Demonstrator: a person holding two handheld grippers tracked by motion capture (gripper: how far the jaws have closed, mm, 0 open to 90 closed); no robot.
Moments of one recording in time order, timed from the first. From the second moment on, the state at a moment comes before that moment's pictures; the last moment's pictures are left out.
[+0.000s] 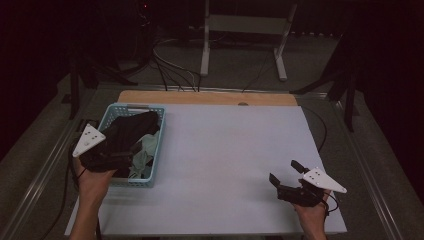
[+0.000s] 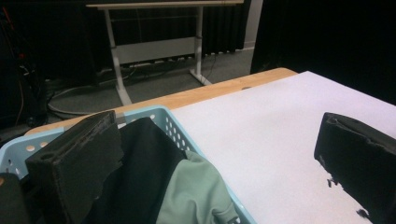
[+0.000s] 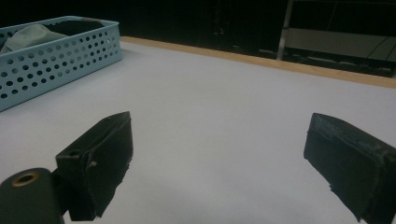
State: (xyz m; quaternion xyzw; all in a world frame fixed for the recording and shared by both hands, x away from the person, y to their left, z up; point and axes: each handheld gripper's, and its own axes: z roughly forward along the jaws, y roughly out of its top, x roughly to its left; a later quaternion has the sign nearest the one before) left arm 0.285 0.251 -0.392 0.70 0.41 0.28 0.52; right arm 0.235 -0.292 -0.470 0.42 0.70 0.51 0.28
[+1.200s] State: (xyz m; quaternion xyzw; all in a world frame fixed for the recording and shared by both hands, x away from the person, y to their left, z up) left arm 0.329 0.253 -0.405 0.71 0.43 0.27 0.48; right arm 0.236 -0.291 -0.471 0.42 0.70 0.51 0.27
